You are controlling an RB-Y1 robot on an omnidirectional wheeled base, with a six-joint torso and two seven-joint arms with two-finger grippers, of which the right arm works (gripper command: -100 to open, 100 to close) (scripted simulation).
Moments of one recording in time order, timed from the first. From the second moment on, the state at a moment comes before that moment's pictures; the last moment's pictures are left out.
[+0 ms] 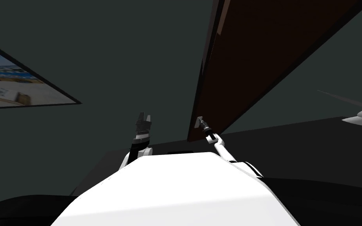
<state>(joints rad) -0.10 -0.36 0.01 -1.05 0.20 -0.50 0.51</state>
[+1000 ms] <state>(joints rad) -0.08 -0.34 -0.01 -1.08 0.14 -0.47 0.27</state>
